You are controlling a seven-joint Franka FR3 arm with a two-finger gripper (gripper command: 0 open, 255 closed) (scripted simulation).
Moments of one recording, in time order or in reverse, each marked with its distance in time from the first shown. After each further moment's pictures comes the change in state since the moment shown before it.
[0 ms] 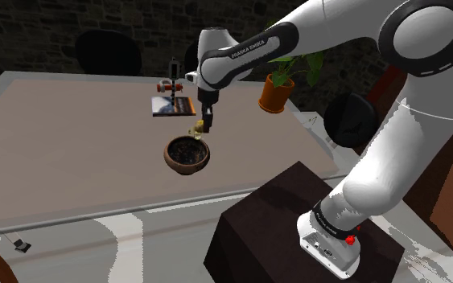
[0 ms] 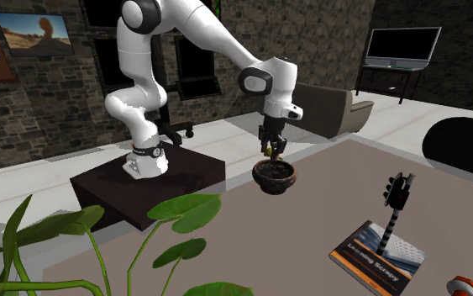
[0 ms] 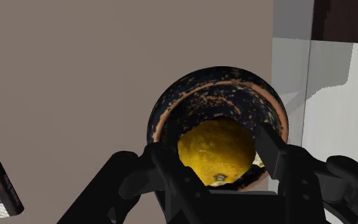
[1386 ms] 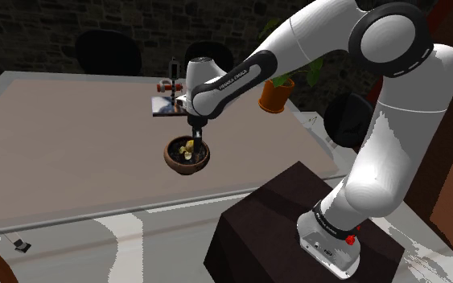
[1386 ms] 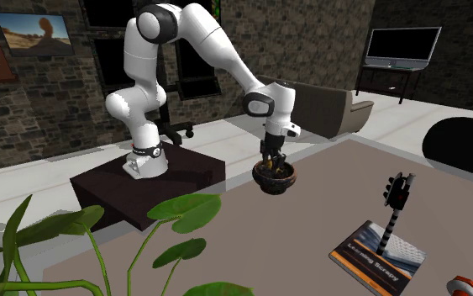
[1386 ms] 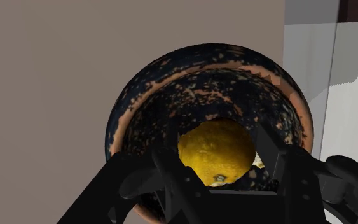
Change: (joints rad) arm 0.066 0.154 0.008 -0.031 -0.059 0.180 0.112
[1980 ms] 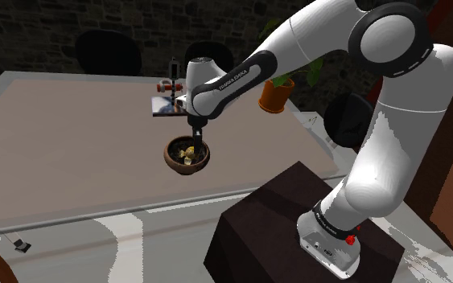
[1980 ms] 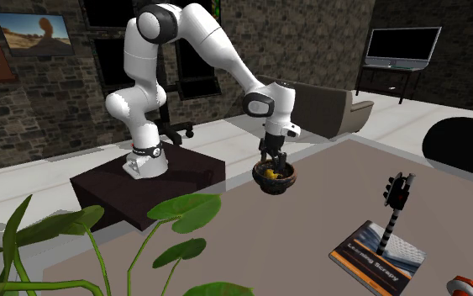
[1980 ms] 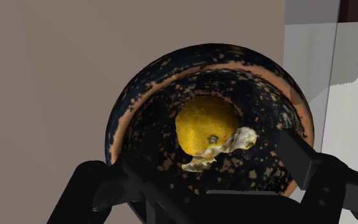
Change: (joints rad) arm 0.000 0.001 0.000 -0.001 0.000 0.002 0.000
